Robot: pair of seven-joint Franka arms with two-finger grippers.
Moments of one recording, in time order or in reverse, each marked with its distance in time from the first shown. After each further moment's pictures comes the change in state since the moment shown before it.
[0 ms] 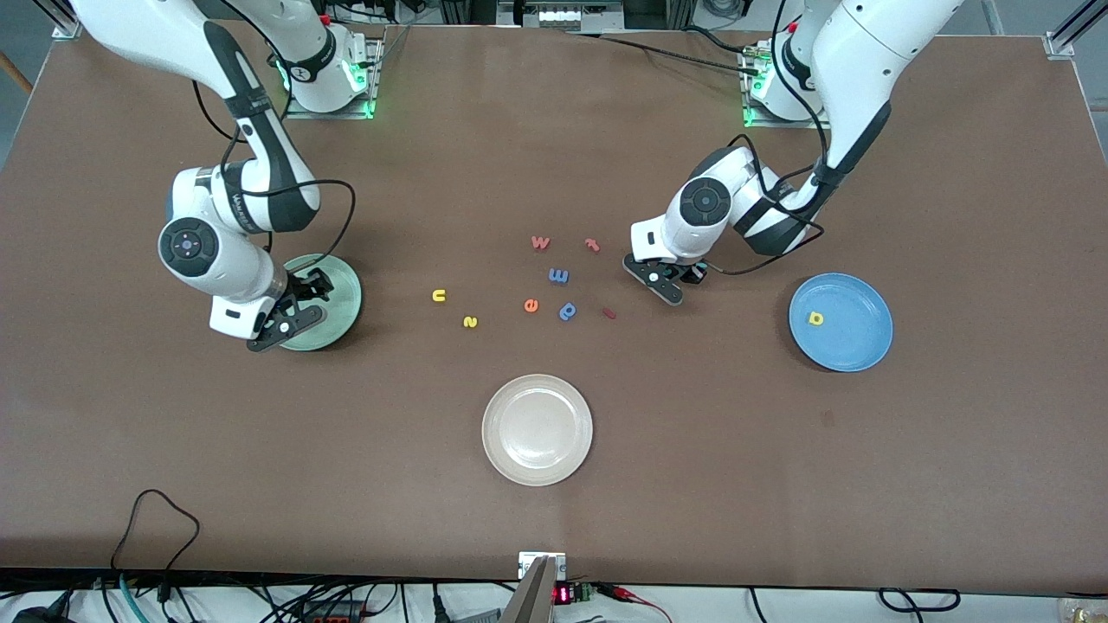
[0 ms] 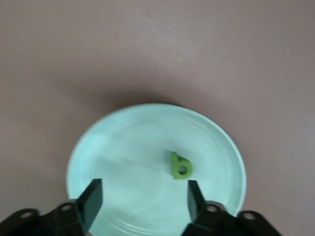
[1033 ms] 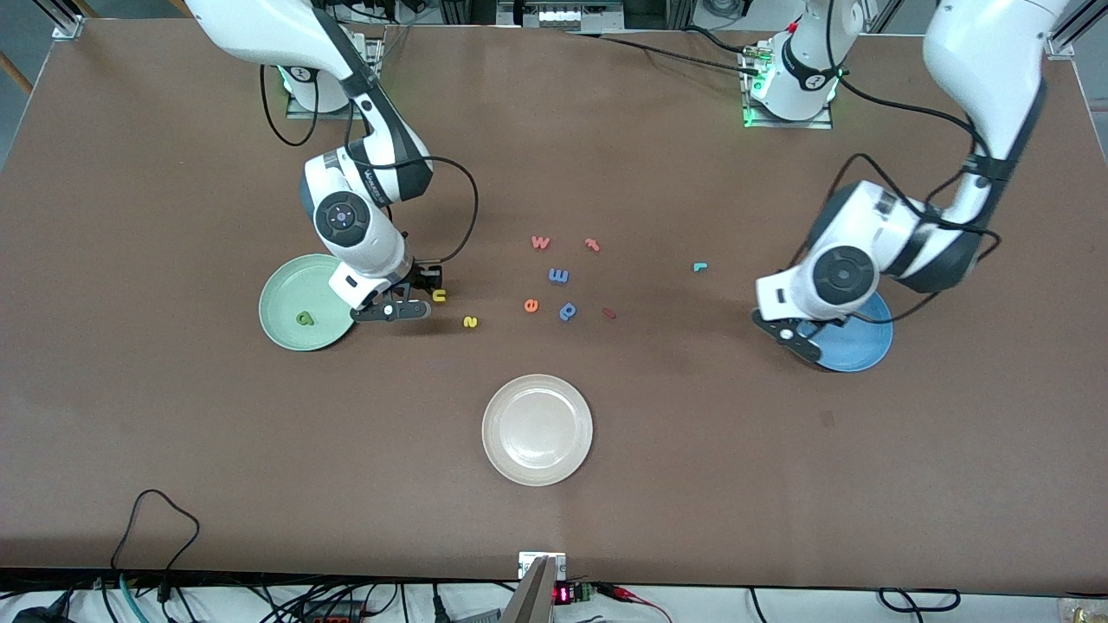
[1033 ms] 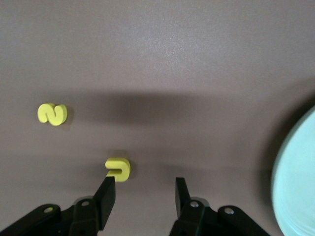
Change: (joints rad) left arm 0.322 -0.049 0.017 0.245 0.154 -0.483 0.315; right arm 0.282 0.099 0.008 0.017 0.098 0.120 0.634
